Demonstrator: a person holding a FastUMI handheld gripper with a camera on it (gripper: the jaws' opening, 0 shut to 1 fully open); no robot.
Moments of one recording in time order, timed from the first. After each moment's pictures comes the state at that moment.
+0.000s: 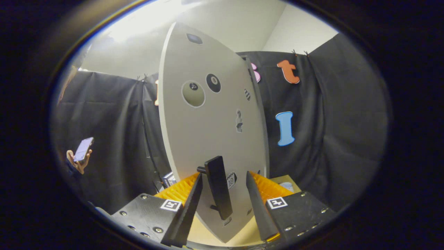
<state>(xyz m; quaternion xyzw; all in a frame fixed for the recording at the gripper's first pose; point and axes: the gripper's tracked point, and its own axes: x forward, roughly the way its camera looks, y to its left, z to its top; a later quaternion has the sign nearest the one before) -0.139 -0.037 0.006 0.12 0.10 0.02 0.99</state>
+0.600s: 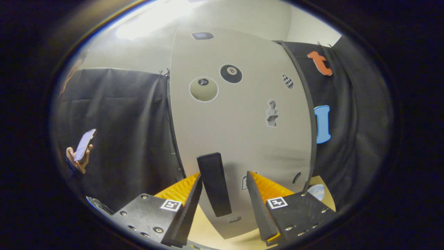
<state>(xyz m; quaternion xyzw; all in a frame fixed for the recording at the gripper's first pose) -0.076 0.052 -0.015 0.12 0.11 0.14 0.98</state>
